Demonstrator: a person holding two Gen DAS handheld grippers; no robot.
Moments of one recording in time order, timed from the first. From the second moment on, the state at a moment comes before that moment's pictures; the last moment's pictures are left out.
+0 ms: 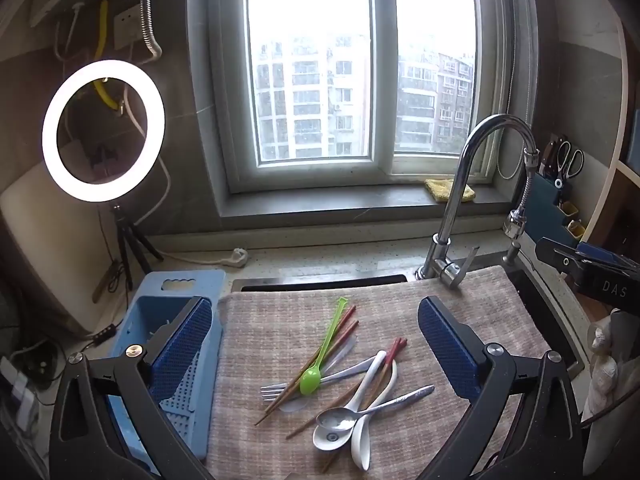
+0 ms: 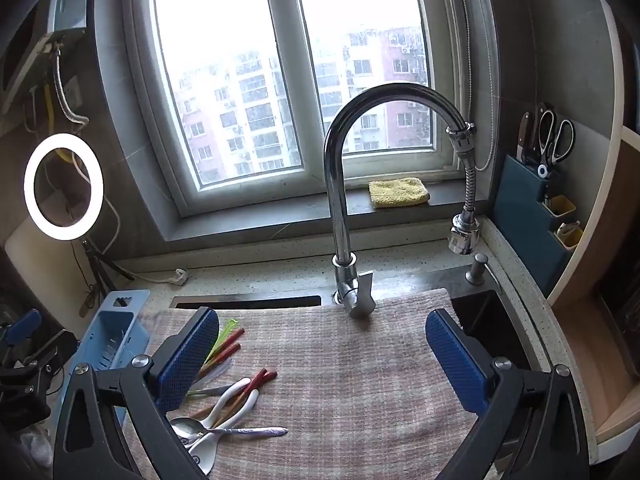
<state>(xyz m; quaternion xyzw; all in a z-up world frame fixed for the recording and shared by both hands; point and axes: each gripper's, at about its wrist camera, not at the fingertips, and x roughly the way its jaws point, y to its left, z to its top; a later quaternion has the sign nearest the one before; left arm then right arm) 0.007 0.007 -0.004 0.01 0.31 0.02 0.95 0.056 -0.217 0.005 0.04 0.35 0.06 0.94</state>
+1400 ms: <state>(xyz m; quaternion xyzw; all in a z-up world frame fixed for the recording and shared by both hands) 0.011 -0.002 -0.010 0.02 0.33 0.00 0.95 0.061 -0.223 -0.008 0.06 0.36 0.05 0.93</state>
